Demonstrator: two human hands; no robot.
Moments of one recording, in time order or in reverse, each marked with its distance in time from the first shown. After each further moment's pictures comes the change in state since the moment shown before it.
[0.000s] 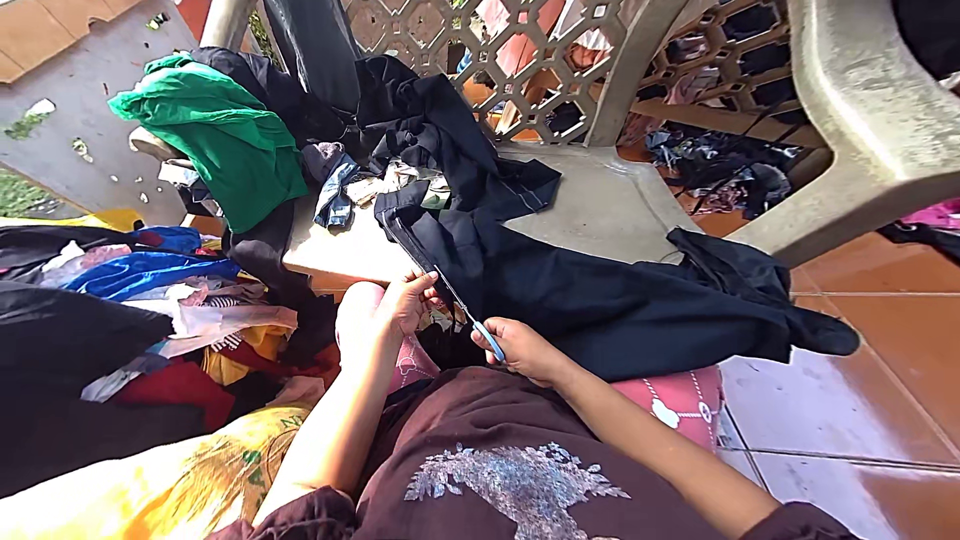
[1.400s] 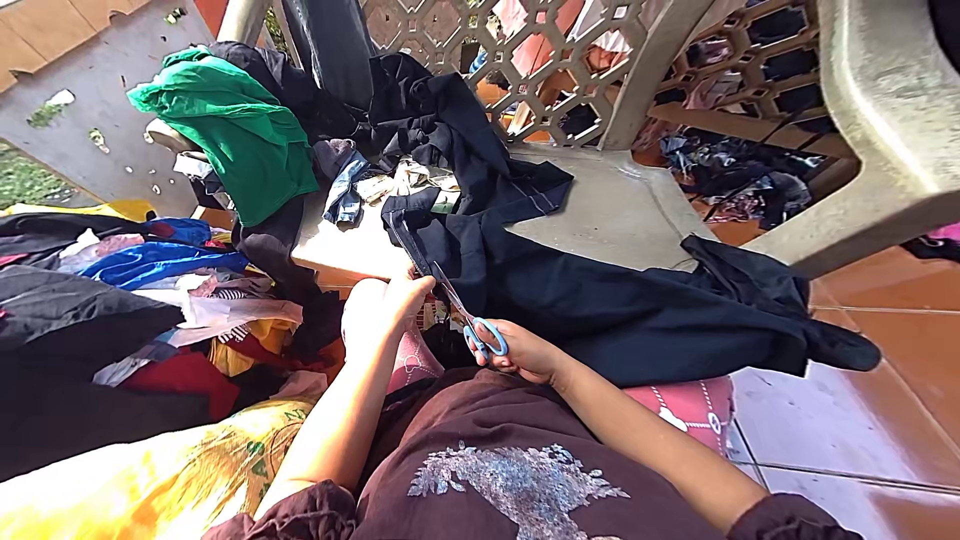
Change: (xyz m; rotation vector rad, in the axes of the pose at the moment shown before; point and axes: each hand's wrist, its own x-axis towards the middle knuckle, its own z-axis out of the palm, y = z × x) left_hand -0.014 0.015 -0.002 0.393 0.053 0.187; right_hand 0.013 0.004 -0.002 0.216 -0.332 -0.065
